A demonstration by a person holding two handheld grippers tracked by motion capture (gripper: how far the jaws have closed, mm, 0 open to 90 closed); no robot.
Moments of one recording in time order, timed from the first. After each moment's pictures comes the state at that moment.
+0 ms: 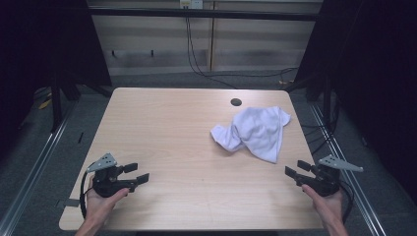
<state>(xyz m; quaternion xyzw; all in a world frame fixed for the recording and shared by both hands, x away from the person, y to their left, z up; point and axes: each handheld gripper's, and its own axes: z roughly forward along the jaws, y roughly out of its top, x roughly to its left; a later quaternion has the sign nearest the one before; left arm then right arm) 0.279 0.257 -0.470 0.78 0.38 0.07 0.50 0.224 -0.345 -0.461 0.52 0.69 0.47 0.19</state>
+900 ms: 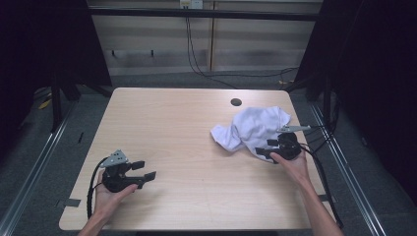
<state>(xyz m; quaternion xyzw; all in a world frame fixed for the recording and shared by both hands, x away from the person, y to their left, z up) 0.293 0.240 -0.476 0.80 0.35 0.07 0.48 0.351 -0.294 -0.482 0.47 0.78 0.39 0.13</state>
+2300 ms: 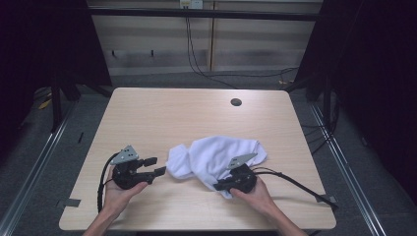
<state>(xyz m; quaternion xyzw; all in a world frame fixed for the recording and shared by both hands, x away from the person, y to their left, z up) 0.292 0.211 -0.453 0.79 0.33 0.09 0.51 0.279 -0.148 -0.502 0.29 0.87 0.40 -0.02</state>
